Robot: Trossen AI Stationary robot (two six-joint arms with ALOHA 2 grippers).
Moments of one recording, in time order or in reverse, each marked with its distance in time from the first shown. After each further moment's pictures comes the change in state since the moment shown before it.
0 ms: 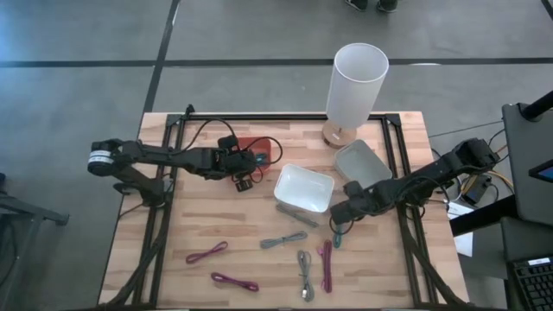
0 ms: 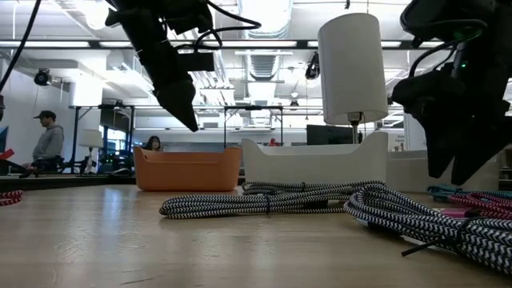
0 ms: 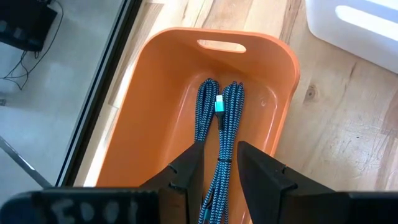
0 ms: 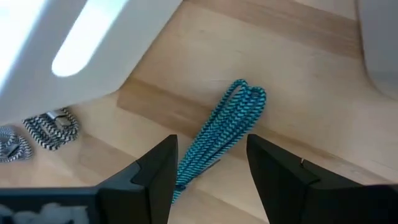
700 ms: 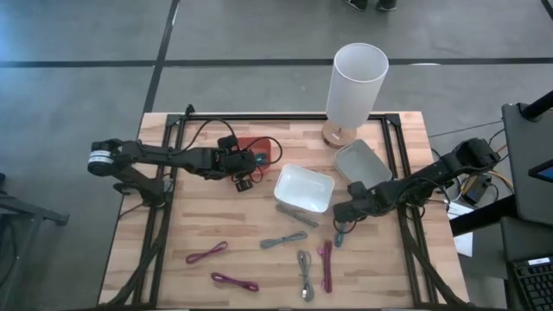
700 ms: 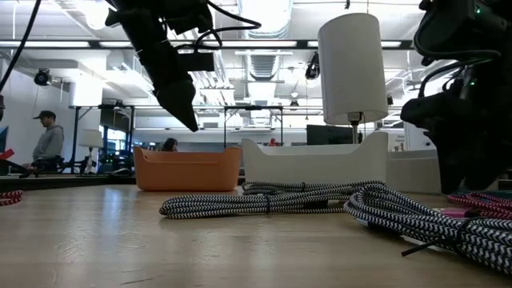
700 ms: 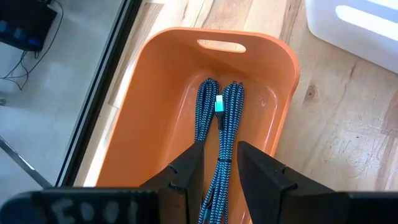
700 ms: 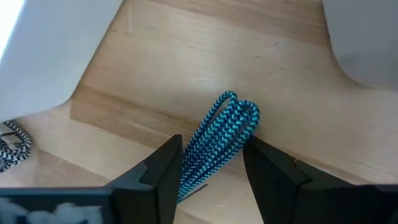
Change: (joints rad) left arm 0.000 0.000 0.000 0.000 0.000 0.000; right arm 0.000 -0.002 -0.089 0.057 0.003 0.069
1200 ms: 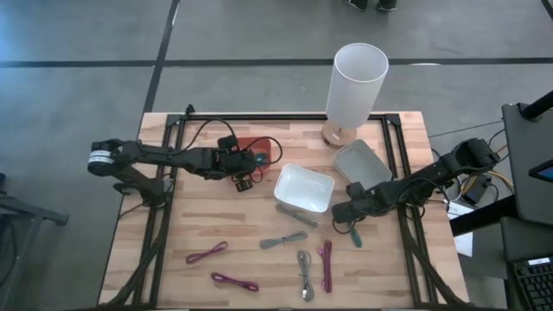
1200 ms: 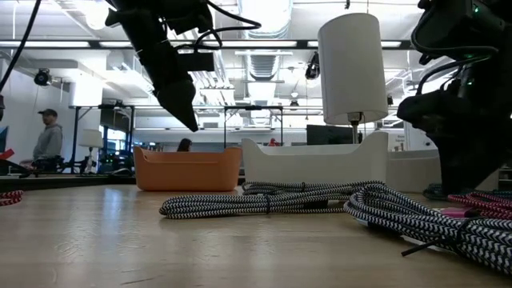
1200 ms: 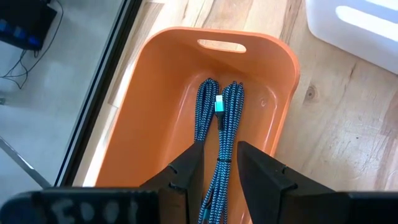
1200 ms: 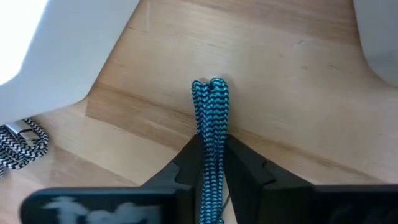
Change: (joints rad) left arm 0.000 0.000 0.000 0.000 0.000 -0.006; right arm 0.000 0.002 -0.006 0.041 -0.005 -0.007
